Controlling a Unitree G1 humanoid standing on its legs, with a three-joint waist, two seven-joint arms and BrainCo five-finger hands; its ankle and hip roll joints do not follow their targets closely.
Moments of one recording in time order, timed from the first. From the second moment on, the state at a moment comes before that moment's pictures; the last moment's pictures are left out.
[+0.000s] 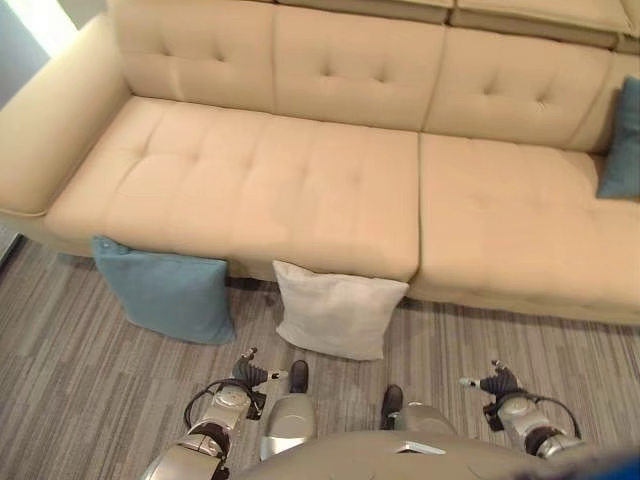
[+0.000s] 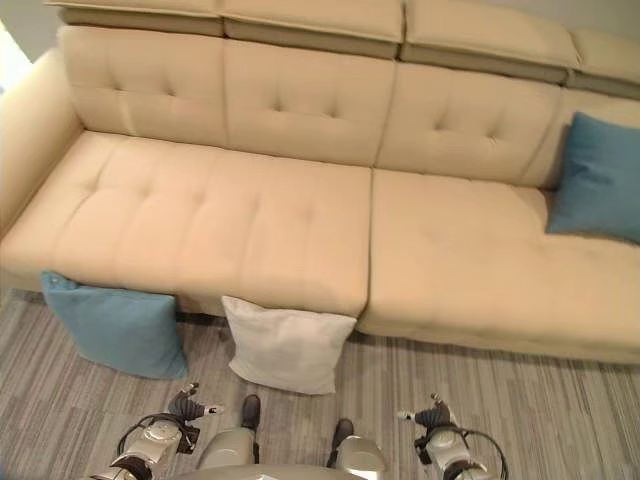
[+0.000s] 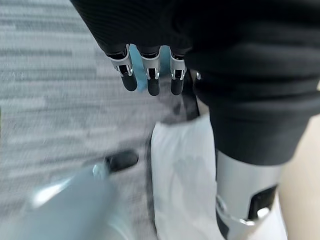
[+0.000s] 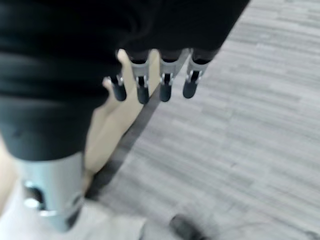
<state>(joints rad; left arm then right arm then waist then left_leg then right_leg) -0.08 0.27 -0.26 1.17 -0.05 -0.09 0.15 -0.07 -0.28 0.15 1.18 -0.06 -0.03 -0.25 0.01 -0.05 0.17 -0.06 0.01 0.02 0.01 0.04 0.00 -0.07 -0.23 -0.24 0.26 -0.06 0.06</state>
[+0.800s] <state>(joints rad) -0.28 0.34 -0.26 0.95 -0.17 -0.14 0.20 -0.37 -0.33 0.25 1.05 0.02 -0.04 -0.33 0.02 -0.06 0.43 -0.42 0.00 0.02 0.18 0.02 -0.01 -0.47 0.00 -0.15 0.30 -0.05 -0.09</state>
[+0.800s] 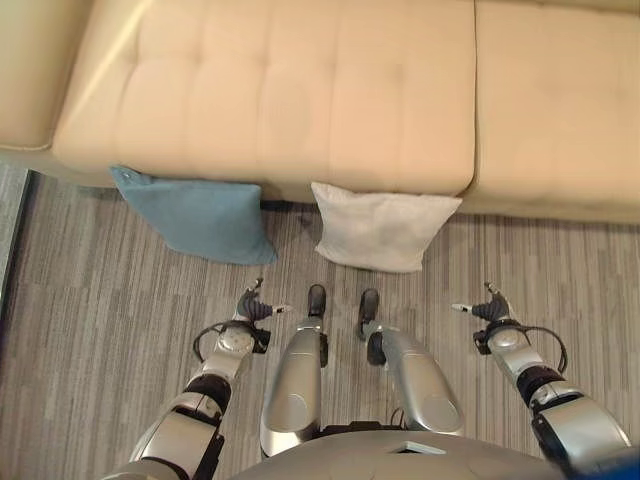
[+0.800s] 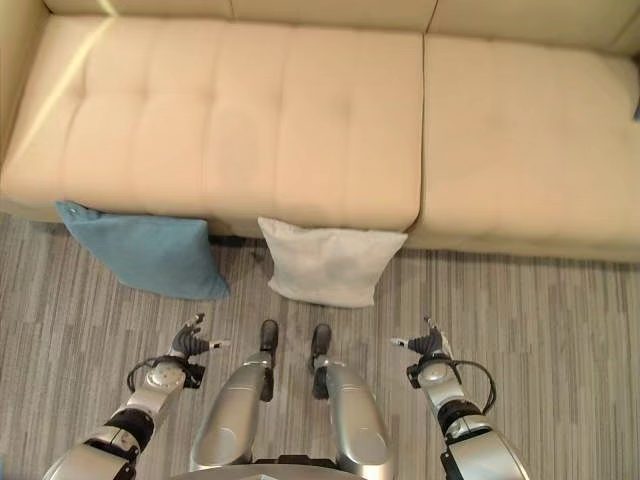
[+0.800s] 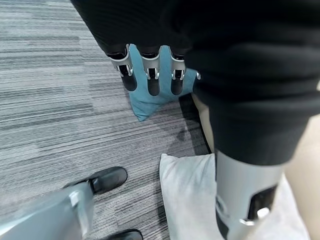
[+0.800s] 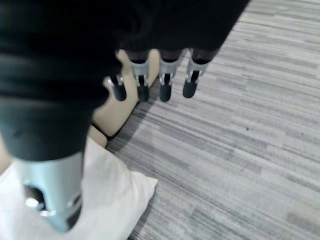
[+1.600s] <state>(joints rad) -0.92 0.37 -0.35 0.84 -0.33 -0.19 0.49 -0.95 -0.33 0.16 0.87 0.09 -0.10 -0.79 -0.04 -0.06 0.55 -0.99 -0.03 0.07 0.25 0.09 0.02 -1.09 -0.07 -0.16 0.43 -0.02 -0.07</state>
